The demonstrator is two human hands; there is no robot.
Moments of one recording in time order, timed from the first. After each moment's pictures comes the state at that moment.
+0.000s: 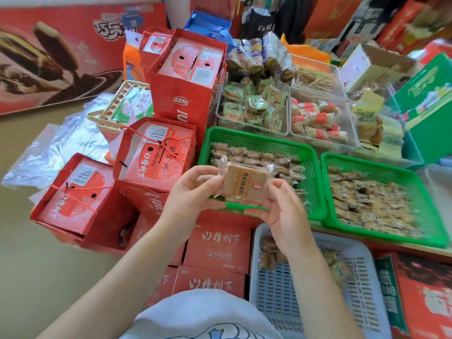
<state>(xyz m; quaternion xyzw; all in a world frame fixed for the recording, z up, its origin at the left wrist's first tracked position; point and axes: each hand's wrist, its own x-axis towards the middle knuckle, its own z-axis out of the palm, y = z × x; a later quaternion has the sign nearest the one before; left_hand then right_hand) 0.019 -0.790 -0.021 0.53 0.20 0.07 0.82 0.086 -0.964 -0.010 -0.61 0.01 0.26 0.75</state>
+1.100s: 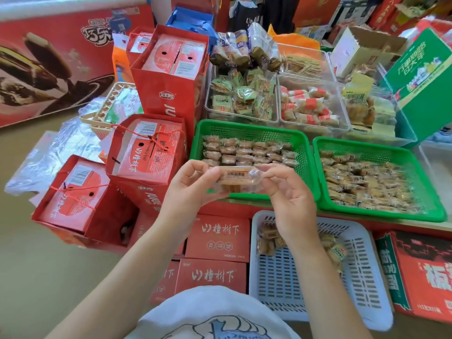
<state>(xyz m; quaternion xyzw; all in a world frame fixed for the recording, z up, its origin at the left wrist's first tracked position) 0.008 -0.824 -0.013 0.53 0.18 0.08 0.82 0.068 -1.004 -0.015 -0.76 -0.17 0.02 0.63</state>
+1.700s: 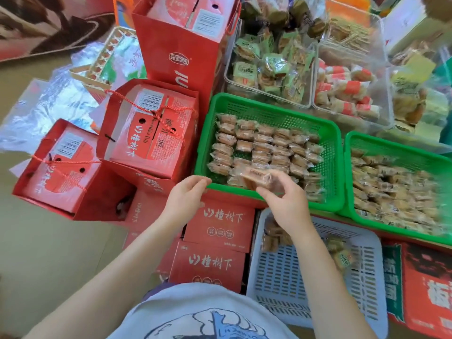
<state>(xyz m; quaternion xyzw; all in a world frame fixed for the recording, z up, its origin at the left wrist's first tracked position) 0.046 -0.773 -0.143 0.67 0.36 -0.04 0.65 0.143 -0.971 -0.089 -0.89 -0.10 0.21 0.39</state>
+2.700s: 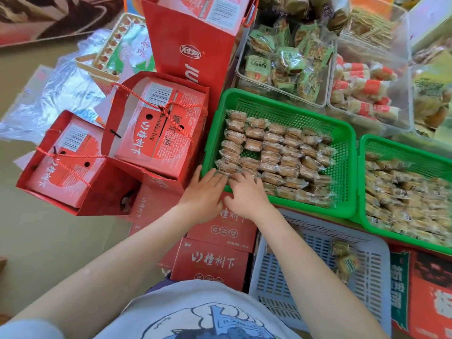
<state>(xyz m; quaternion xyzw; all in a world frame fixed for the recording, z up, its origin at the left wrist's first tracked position) 0.080 -0.770 -0.205 0.97 0.02 -0.19 0.15 0.161 -0.896 -0.181 -0.89 -0.36 0.28 -0.02</state>
